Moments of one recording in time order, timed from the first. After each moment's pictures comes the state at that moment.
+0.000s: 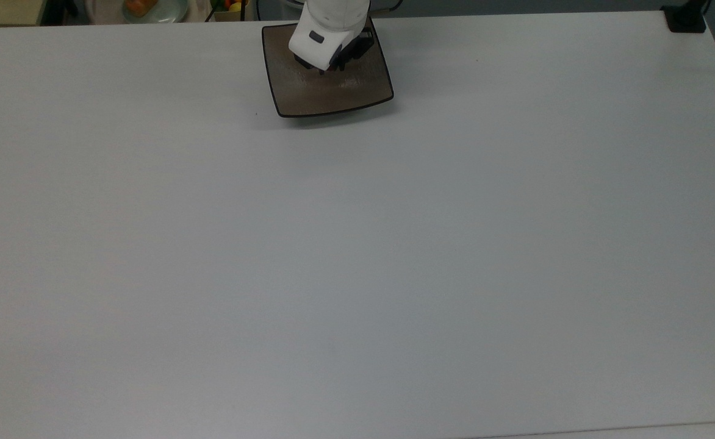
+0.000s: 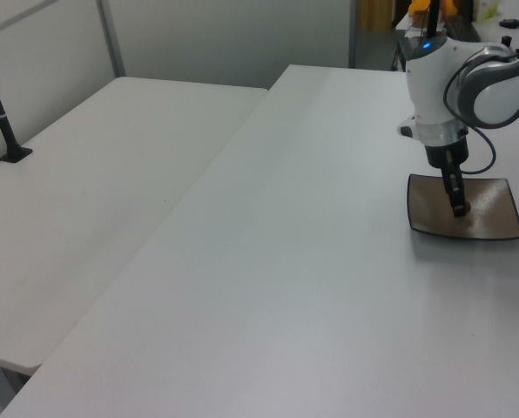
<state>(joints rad) 0.17 -0.06 0.07 -2.34 -0.04 1.99 -0.09</state>
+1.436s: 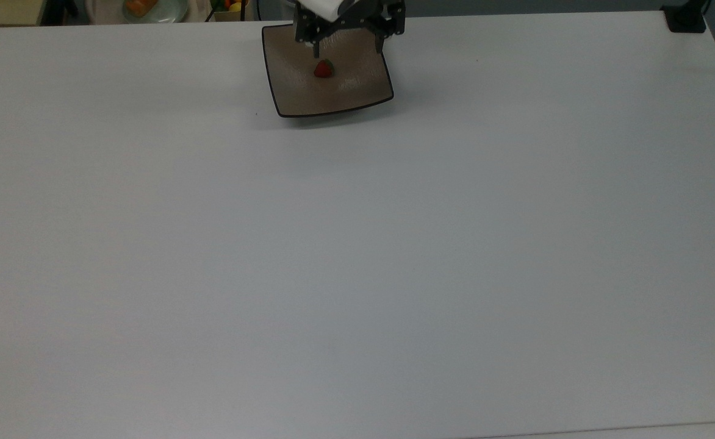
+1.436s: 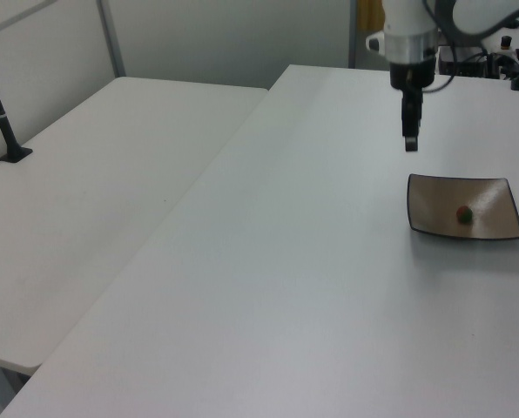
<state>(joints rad) 0.18 -0.04 0.09 -1.88 -0.04 1.74 0.07</state>
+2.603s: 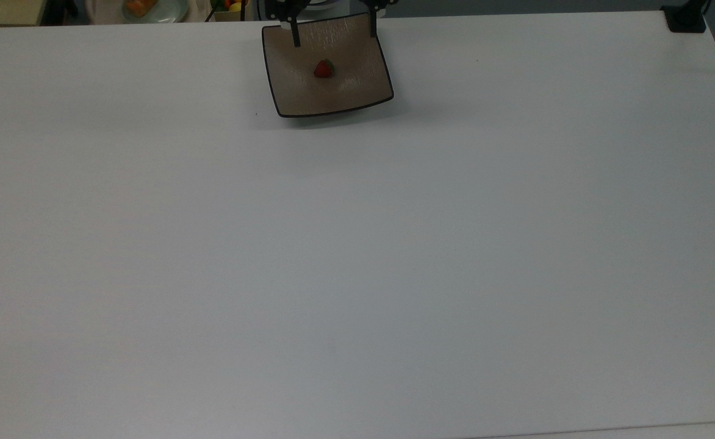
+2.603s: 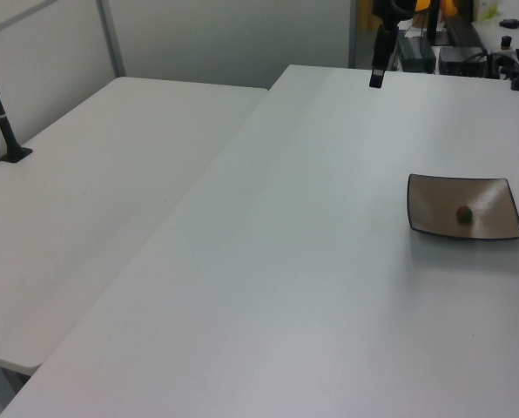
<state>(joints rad) 0.16 -0.01 0.02 -1.66 0.04 1.79 -0.04</state>
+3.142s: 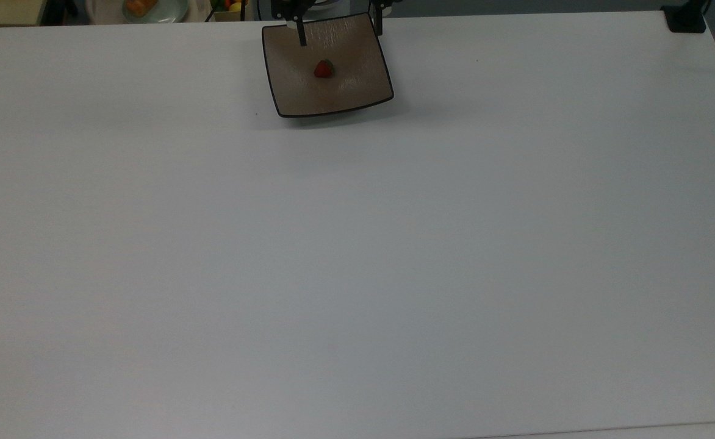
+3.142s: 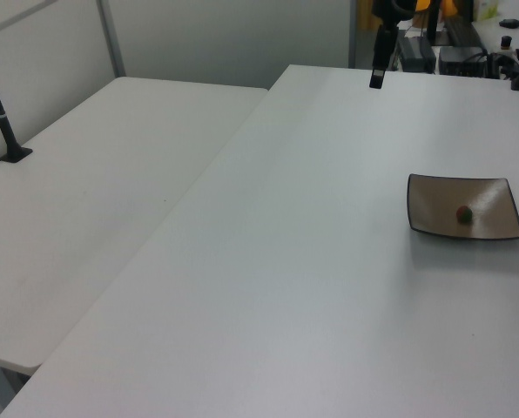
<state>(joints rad) 0.19 -0.01 0.00 -1.66 0.04 1.79 -0.04</state>
